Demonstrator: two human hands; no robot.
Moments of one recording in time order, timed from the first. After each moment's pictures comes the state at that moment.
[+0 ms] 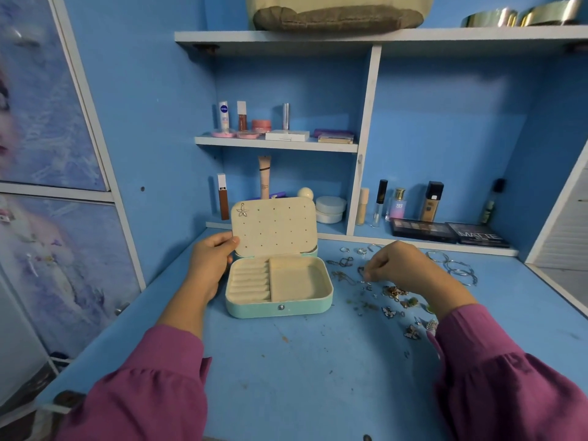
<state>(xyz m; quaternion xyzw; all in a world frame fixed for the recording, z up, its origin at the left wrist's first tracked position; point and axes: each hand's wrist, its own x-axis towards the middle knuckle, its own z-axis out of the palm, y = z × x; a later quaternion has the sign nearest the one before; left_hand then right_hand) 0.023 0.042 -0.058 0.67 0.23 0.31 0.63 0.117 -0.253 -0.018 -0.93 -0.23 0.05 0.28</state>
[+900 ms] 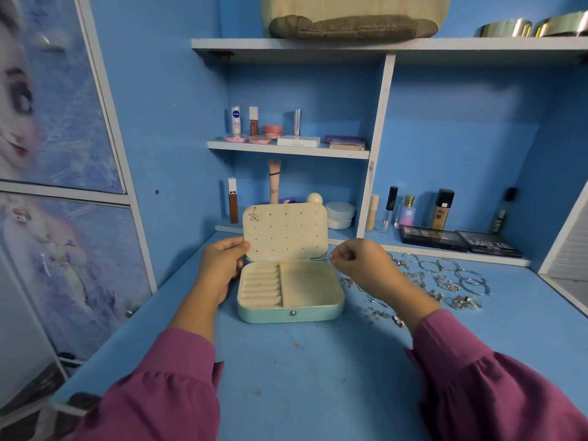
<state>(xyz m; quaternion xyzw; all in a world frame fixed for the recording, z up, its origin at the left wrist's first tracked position) 0.023 0.047 -0.060 0.63 0.22 0.30 0.68 0.096 -0.188 -0.023 -0.88 -0.29 -0.01 0.39</state>
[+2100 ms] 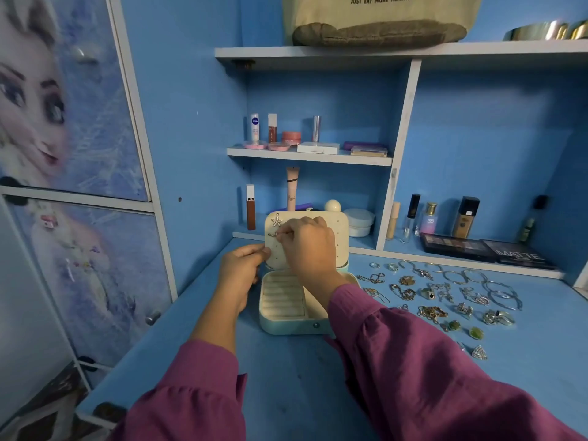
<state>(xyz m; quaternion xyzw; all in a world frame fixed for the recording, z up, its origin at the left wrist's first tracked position) 0.018 0.047 -0.056 0.62 0.21 0.30 0.70 0.081 -0.058 -0.015 -0.87 -0.32 -0.23 0.30</state>
